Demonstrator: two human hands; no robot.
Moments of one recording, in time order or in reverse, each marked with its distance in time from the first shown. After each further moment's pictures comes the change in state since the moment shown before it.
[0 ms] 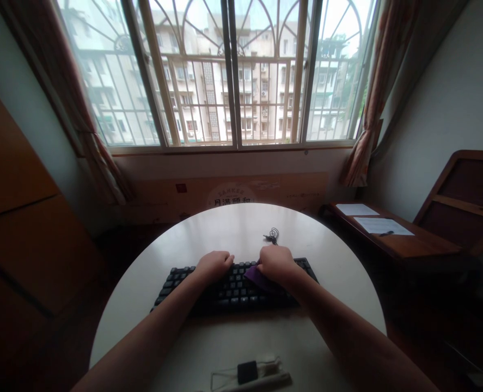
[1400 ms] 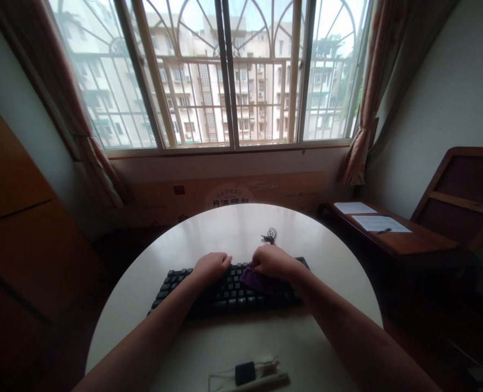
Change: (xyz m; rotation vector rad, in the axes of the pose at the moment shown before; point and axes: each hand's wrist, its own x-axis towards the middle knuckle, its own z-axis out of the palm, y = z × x) left_hand -0.001 -0.004 0.000 -0.001 0.008 -0.003; right_hand 0.012 0.013 0.005 0.208 0.002 -0.373
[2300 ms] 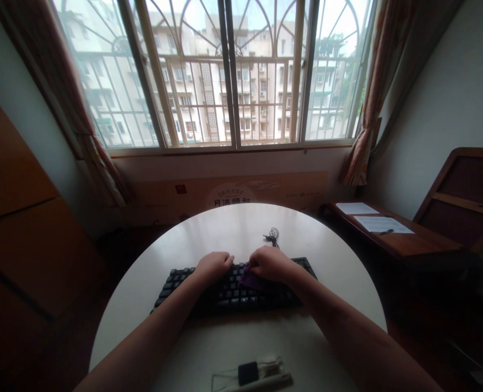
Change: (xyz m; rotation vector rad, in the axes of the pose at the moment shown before) left_hand -0.002 0.006 -0.004 -0.007 -0.013 -0.009; right_hand -0.002 -0.007 0.007 0.016 0.070 -0.051
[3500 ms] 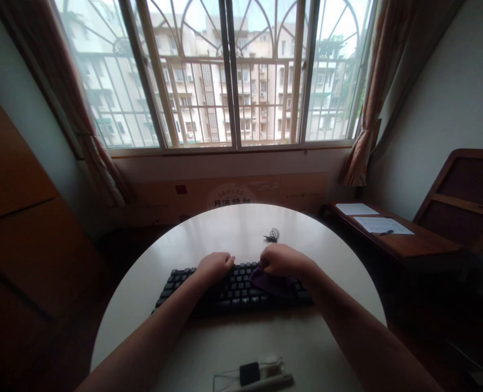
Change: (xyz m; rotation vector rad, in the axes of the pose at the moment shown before) left_hand 0.001 -0.001 0.001 0.005 -0.016 0.006; right_hand -0.012 0.014 -0.023 -0.020 -0.125 -0.013
